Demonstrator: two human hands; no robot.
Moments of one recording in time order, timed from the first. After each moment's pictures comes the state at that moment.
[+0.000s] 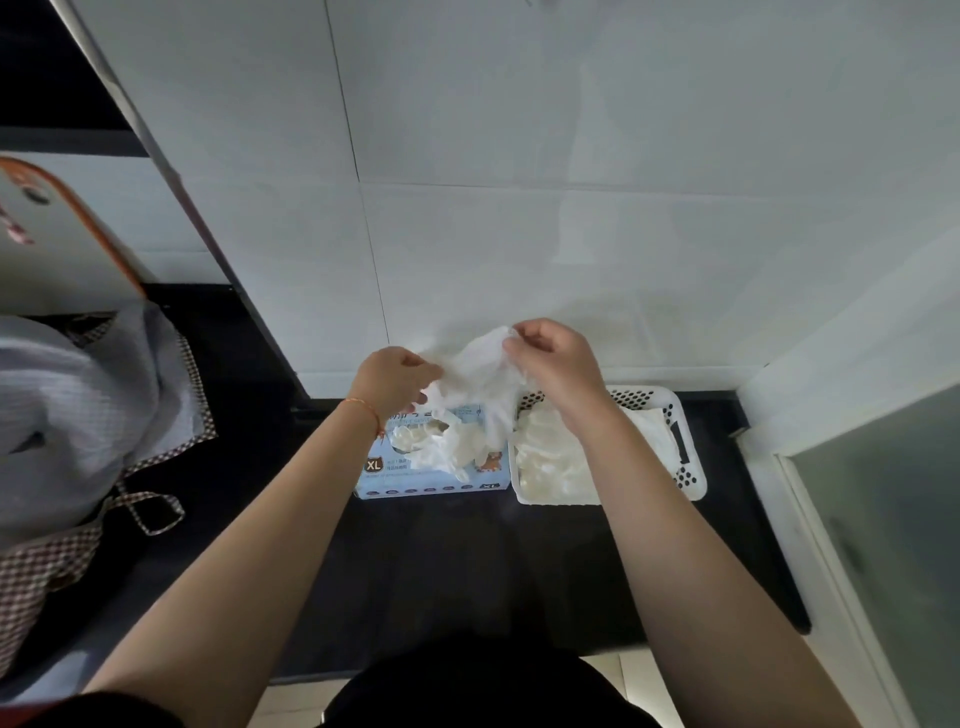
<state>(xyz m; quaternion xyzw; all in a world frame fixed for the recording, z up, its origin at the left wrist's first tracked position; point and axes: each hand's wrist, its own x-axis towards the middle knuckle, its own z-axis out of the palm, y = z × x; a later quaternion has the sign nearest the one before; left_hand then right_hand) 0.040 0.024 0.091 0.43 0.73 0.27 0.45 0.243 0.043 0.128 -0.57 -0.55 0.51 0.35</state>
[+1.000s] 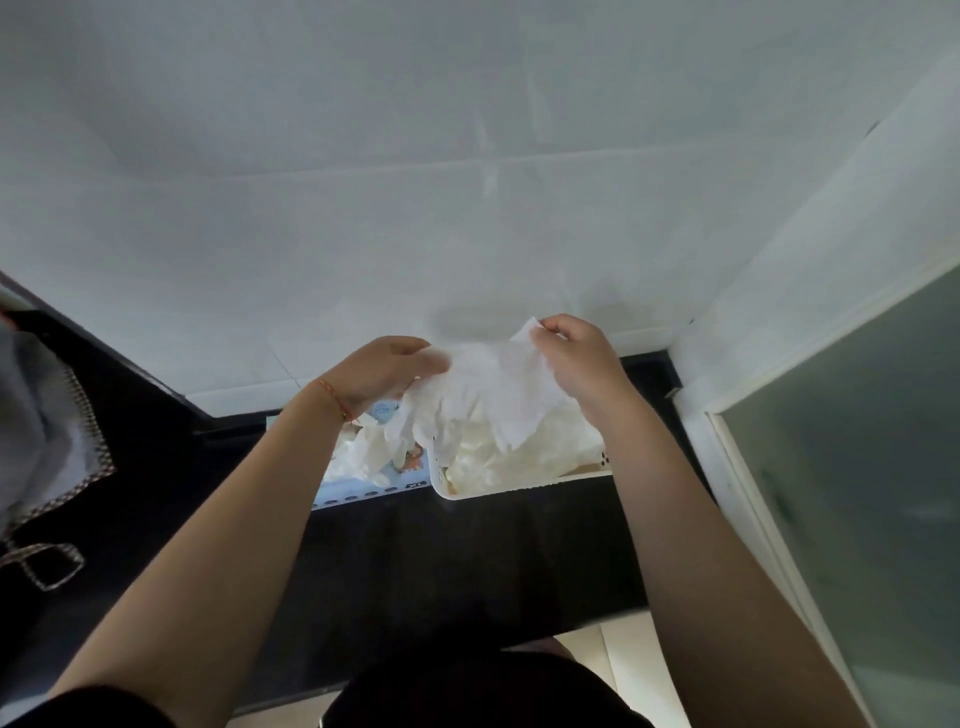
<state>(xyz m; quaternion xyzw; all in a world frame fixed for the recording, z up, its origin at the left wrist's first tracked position) 0.126 0.071 0.086 0.56 0.56 0.20 0.58 0.370 0.063 0.116 -0.67 -0.51 0.44 0.31</state>
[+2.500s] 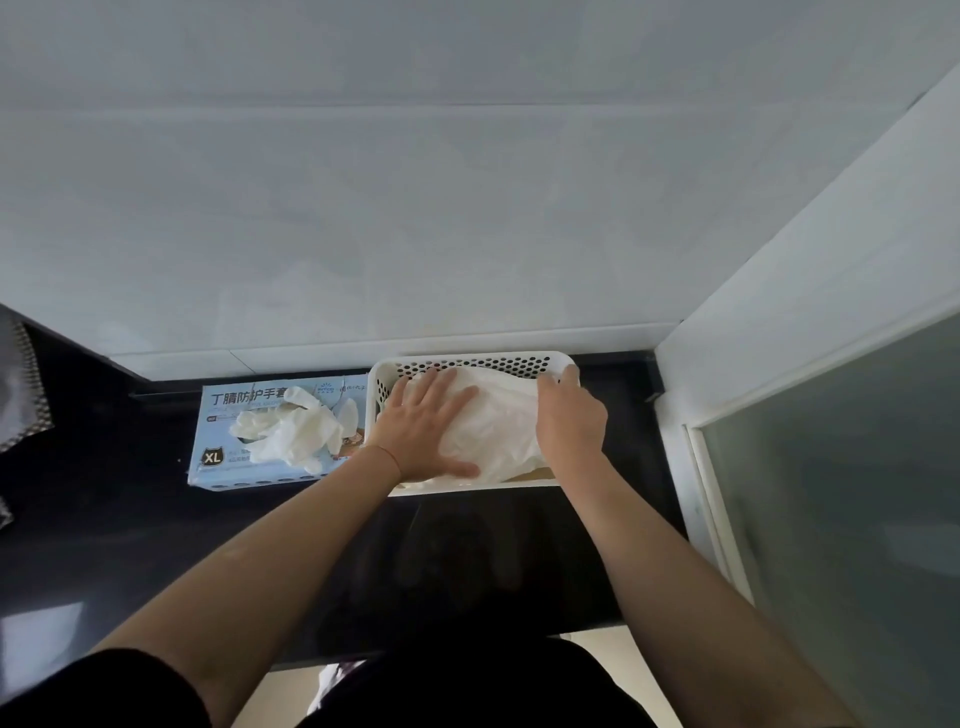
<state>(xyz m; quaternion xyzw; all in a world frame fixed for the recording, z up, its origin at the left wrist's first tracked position) 0.233 0.042 -0.046 0.80 0.57 -0.11 0.13 0.441 0.069 0.000 -0.69 -0.71 0.08 -0.08</state>
